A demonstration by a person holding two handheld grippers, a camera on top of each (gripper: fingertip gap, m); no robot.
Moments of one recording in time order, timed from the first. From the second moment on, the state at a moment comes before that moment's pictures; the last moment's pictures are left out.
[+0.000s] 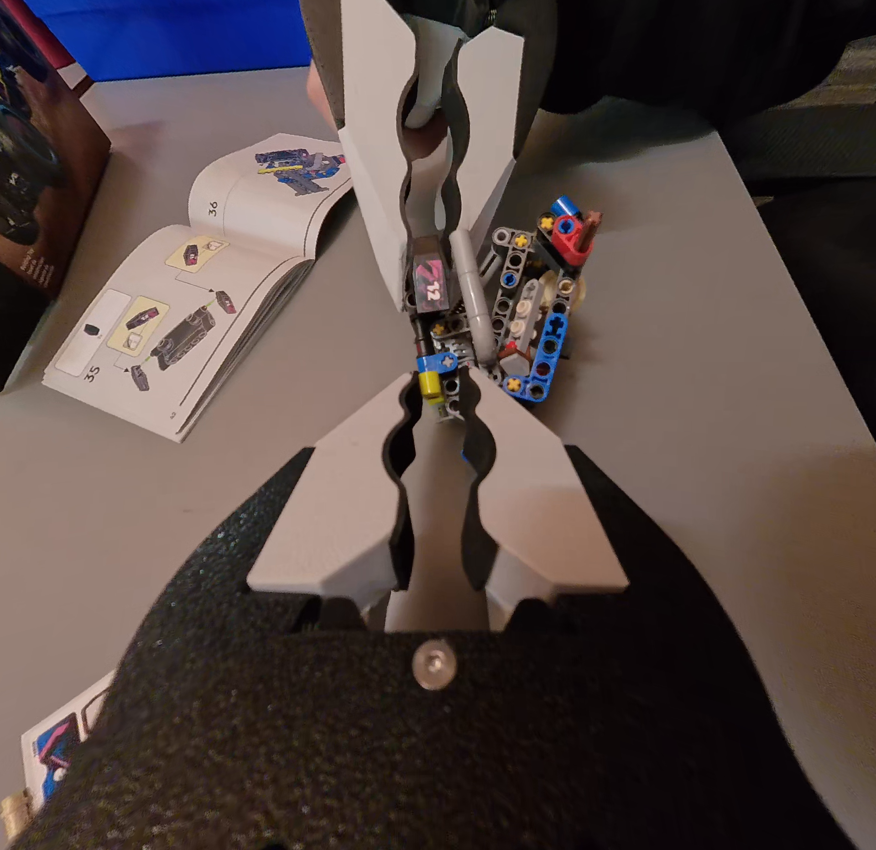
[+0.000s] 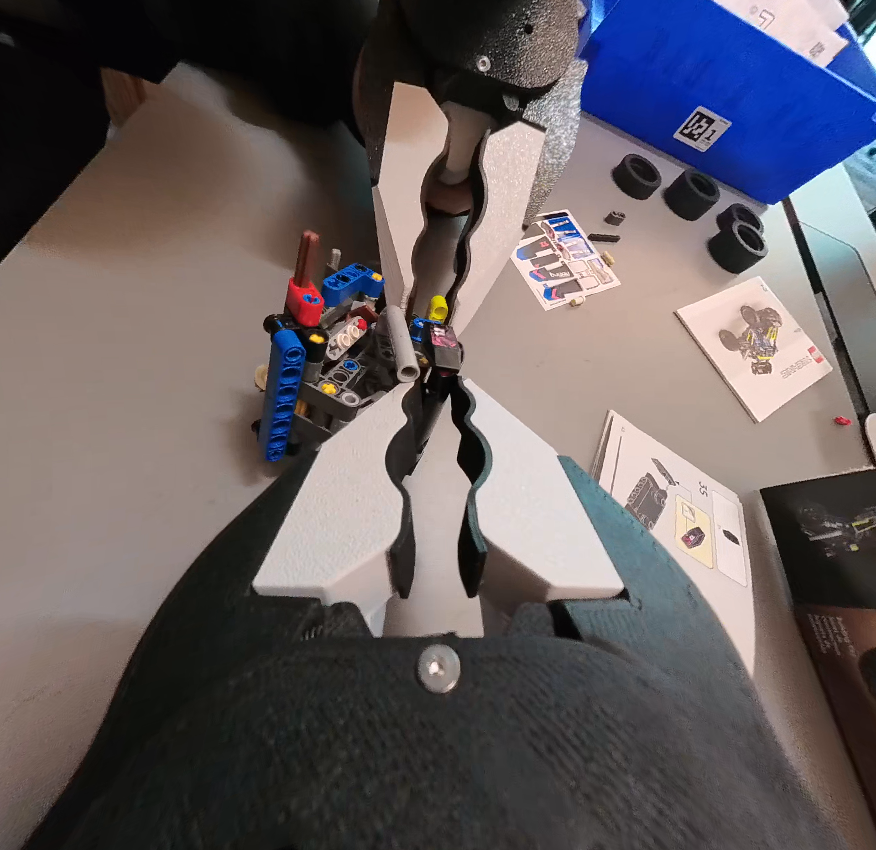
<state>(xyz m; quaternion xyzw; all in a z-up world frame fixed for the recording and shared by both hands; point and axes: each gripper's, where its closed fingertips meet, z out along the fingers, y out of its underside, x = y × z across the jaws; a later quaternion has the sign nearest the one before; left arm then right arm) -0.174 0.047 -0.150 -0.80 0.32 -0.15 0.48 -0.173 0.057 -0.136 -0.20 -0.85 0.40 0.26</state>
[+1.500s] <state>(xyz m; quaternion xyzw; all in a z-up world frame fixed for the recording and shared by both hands) -0.151 0.024 -0.133 -0.76 0.32 -0.36 0.44 -0.161 0.005 -0.097 0.03 -0.79 0.25 0.56</state>
